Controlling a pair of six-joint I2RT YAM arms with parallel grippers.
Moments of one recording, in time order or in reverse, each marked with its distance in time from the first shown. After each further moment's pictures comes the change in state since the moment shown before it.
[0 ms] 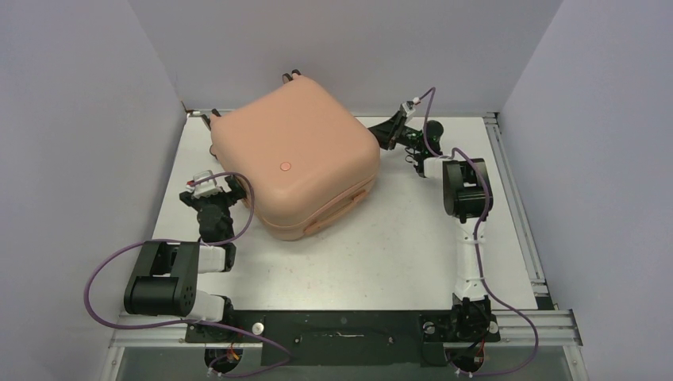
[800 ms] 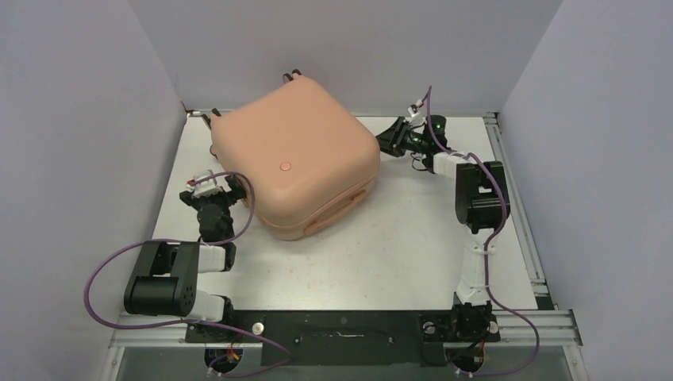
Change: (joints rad) left arm -0.001 0.000 0.005 -0.006 -0.003 0.004; right arm -0.011 -0.248 -0.159 -0.525 0.152 -0.525
